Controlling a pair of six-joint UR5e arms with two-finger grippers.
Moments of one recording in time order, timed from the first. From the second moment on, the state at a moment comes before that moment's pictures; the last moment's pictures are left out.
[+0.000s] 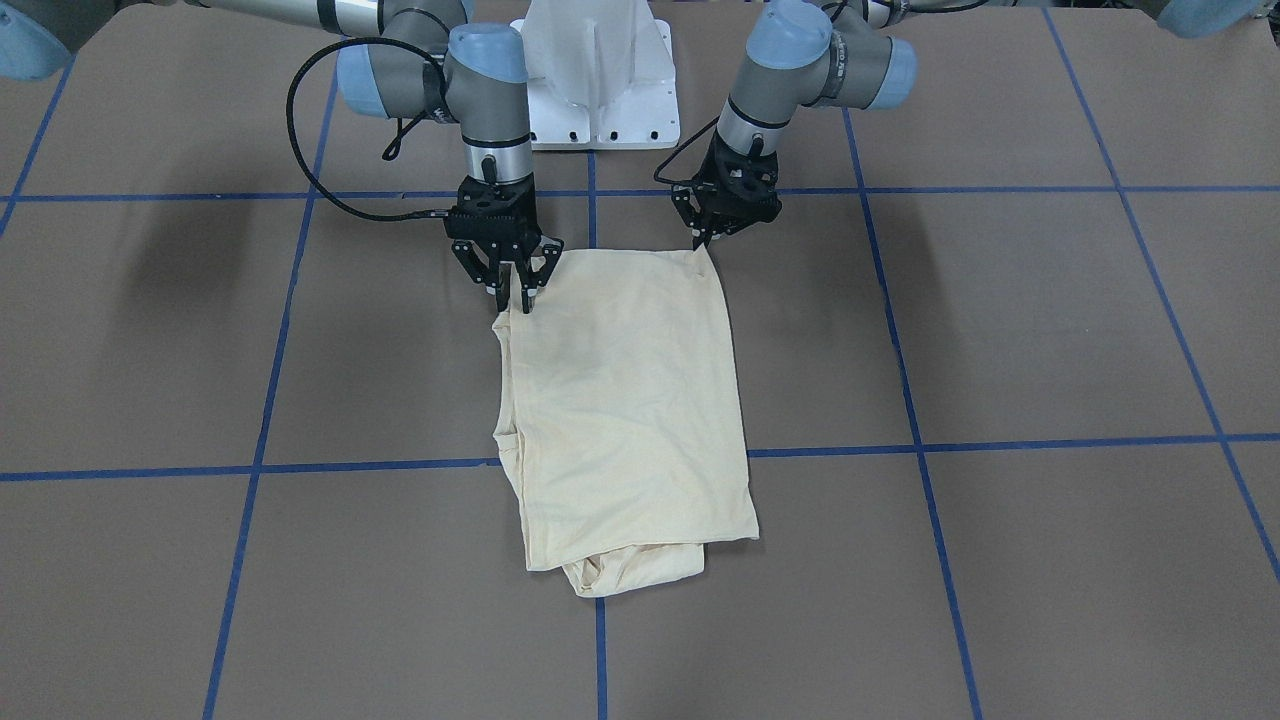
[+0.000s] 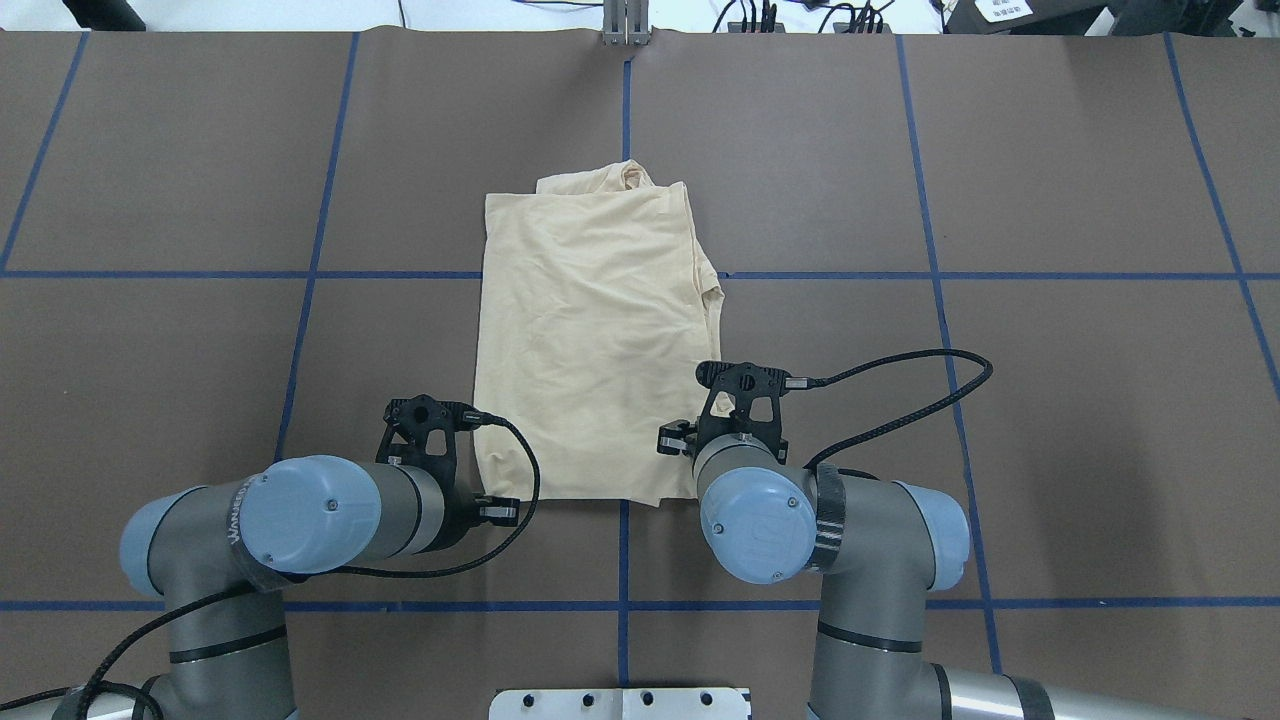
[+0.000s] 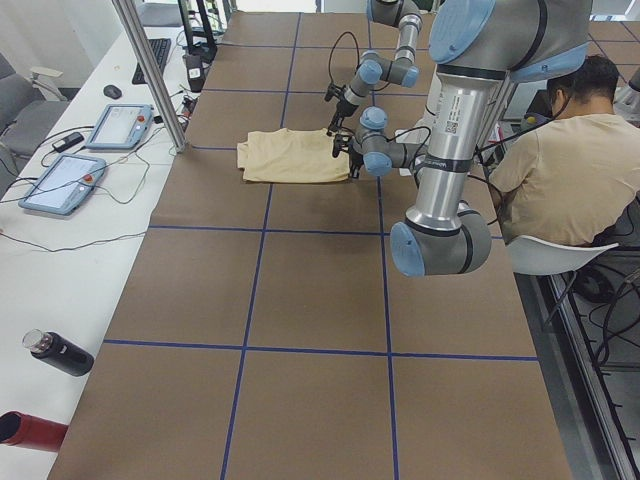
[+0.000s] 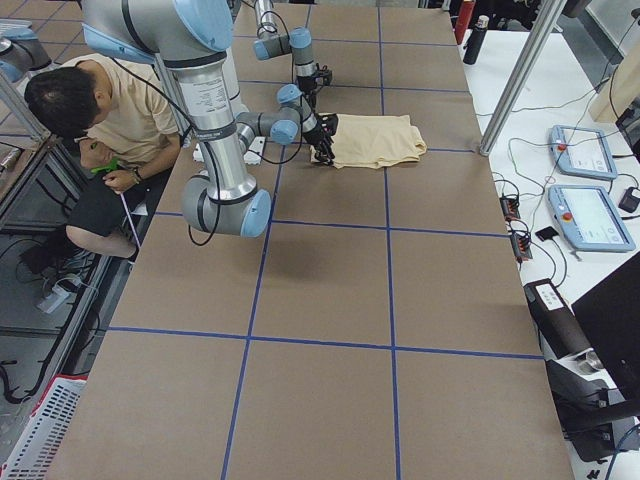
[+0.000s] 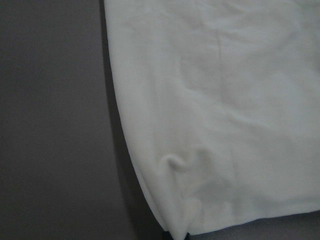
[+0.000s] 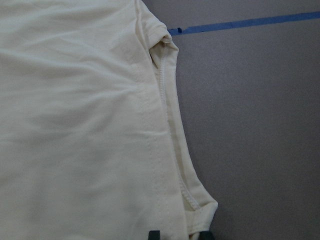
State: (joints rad) left arm -0.29 -1.90 -1.85 -1.99 -1.64 -1.30; right arm 0.25 -1.07 1.72 -1.39 1.25 1.51
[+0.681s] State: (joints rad) left arm -0.29 -1.91 -1.85 -1.99 -1.64 -1.30; right arm 0.25 -1.07 1.72 -1.40 1.25 1.52
